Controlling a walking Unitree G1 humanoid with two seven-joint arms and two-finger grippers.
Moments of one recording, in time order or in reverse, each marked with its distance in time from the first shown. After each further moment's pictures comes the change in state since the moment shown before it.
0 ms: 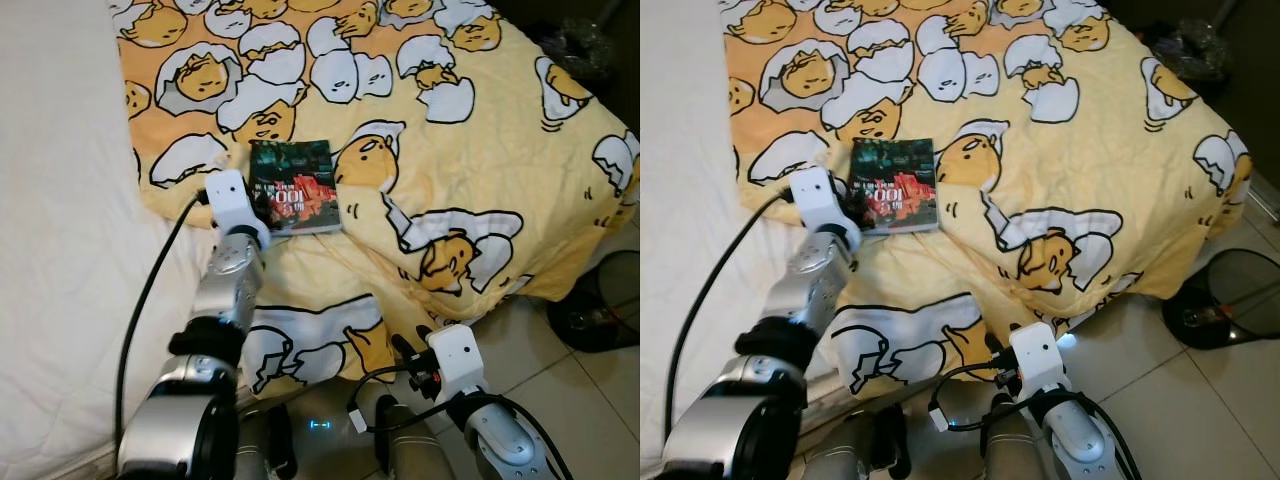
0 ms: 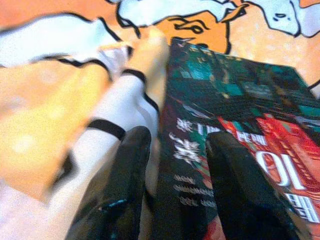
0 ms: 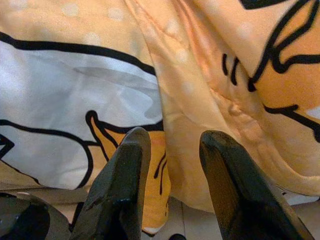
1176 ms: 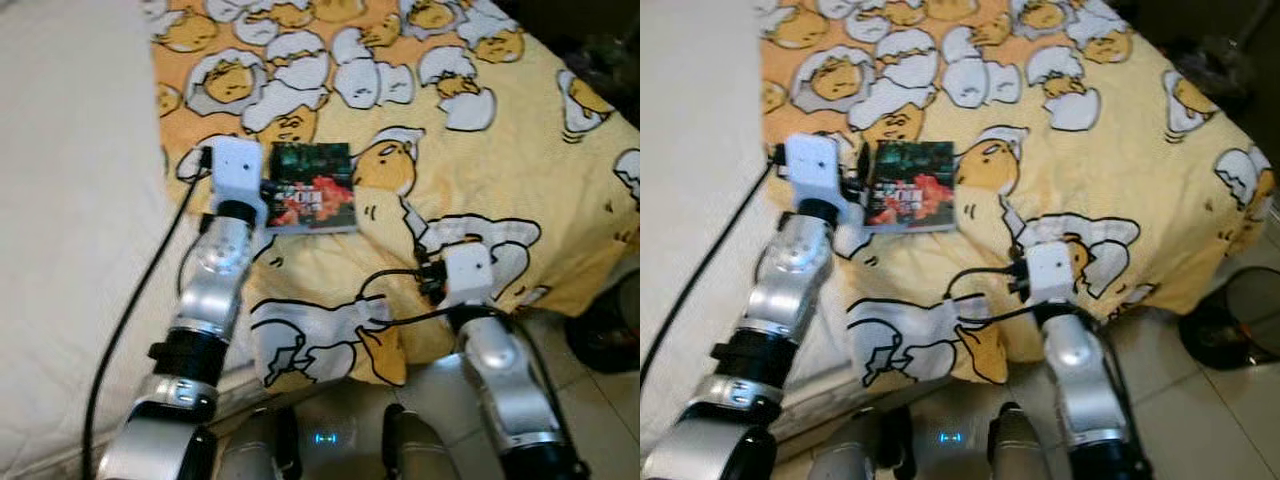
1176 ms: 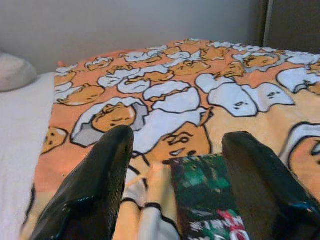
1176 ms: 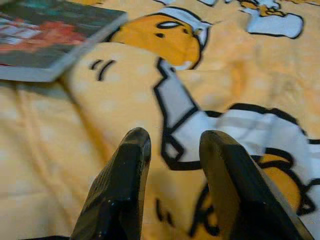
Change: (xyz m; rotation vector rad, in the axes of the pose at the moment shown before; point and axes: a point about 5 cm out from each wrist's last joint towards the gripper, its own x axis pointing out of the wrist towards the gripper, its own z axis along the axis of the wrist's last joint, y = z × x) left arm -0.020 -0.017 0.049 0.304 -0.365 -0.157; right arm 0.061 -0.042 0.061 -0.015 -0.208 -0.250
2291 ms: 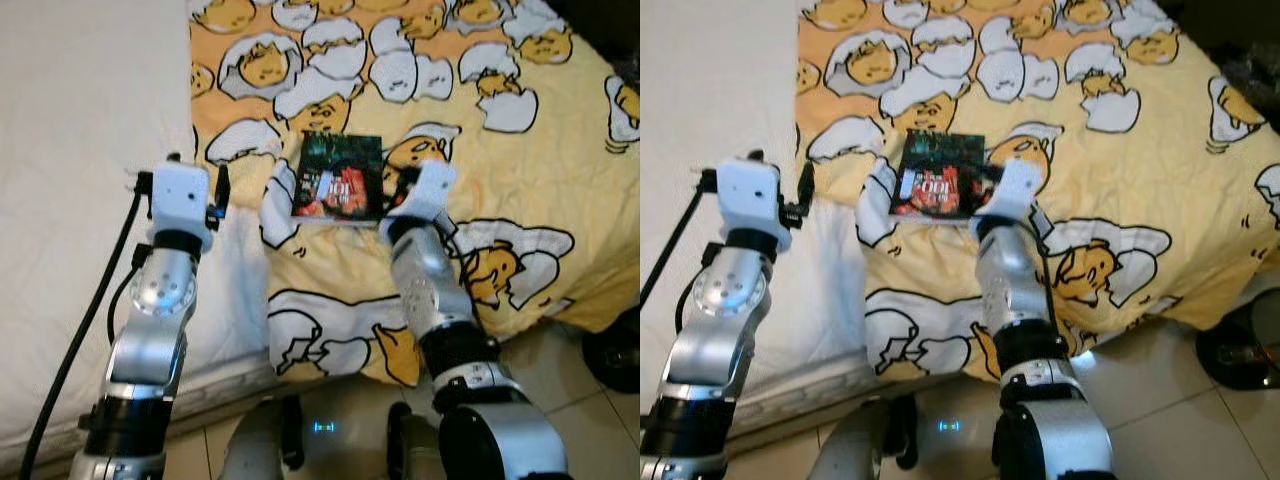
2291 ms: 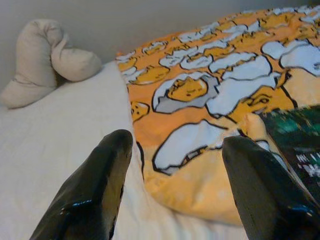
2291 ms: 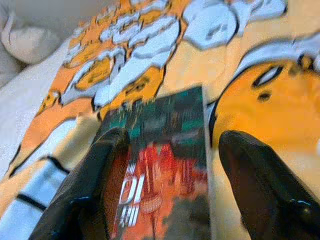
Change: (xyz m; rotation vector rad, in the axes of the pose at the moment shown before) left arm -0.053 0.053 0.006 0.162 0.051 0.088; right arm 0.085 0.046 0.077 0.545 -0.144 -0.004
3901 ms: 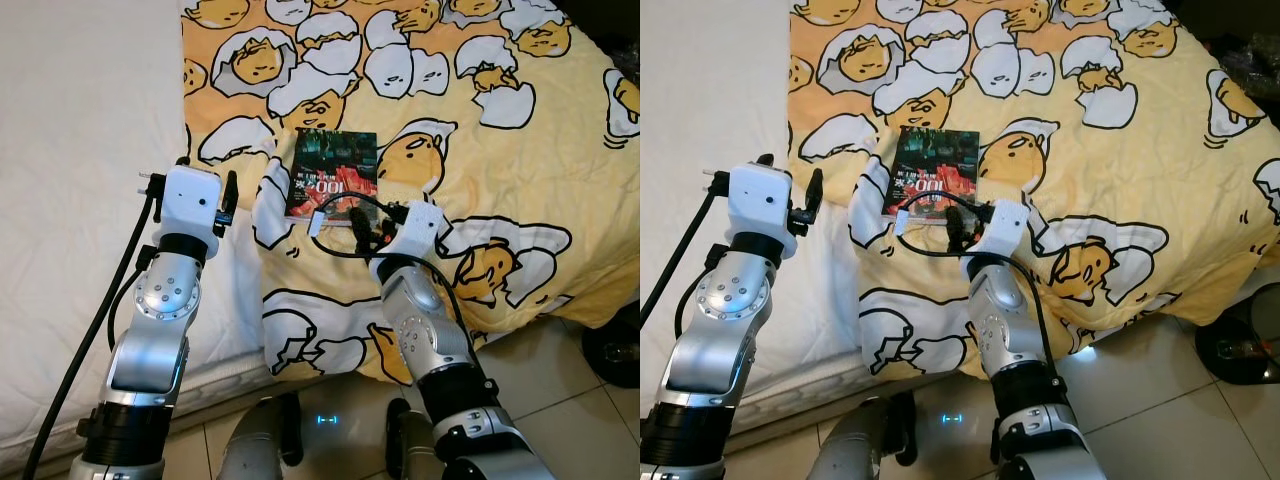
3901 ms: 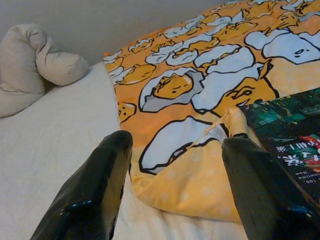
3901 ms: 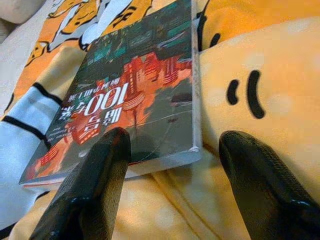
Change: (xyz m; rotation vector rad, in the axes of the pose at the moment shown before) left arm -0.003 -0.005 0.005 0.052 0.001 -0.048; right arm -0.031 0.002 -0.045 0.088 0.186 -0.001
